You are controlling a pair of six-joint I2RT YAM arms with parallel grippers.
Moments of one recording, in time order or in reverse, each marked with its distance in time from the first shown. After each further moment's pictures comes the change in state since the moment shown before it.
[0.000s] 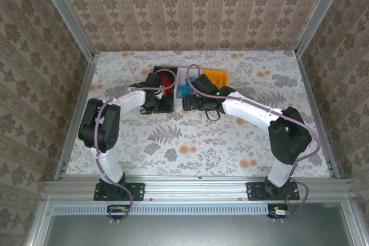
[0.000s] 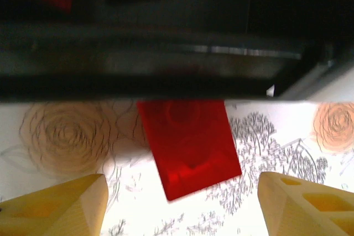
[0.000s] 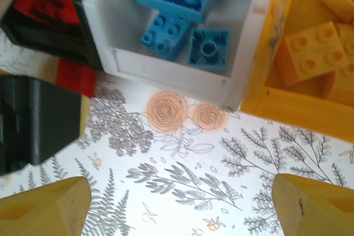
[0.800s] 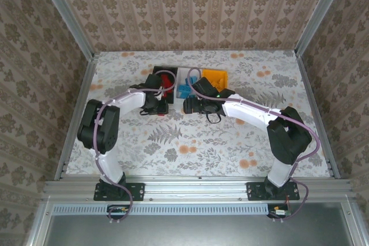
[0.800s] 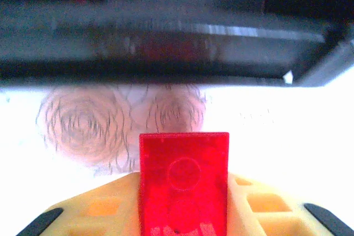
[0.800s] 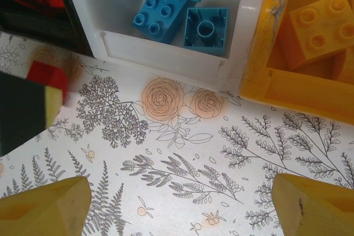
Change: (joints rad) left arm -0.007 -0.069 -0.058 -0.007 -0.023 0.008; right arm -0.003 -0.005 -0.041 0.026 -0.022 0.018
